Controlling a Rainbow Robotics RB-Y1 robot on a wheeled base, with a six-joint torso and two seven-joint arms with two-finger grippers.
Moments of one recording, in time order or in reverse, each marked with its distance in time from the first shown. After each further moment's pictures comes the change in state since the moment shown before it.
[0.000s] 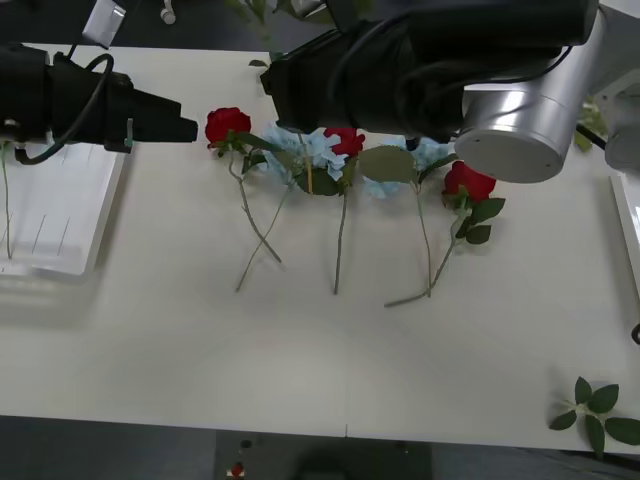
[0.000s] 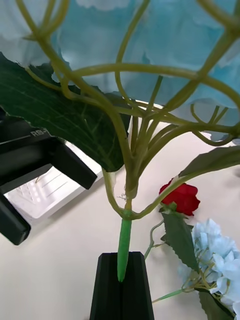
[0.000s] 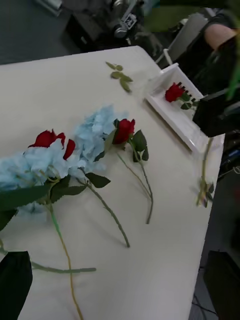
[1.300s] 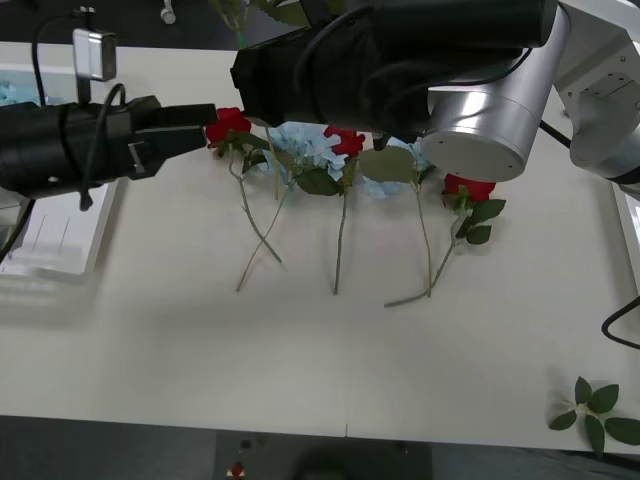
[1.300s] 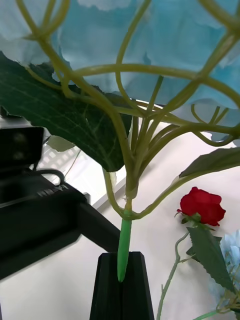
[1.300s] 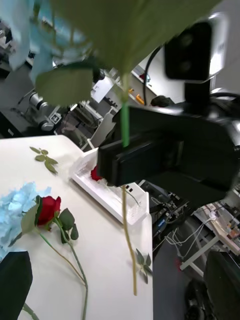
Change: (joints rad) right arm -0.028 0.072 0.003 0.027 0.046 0.003 -0.122; left arm 0.110 -0.132 -0.038 0.140 0.444 -0.074 -0.289
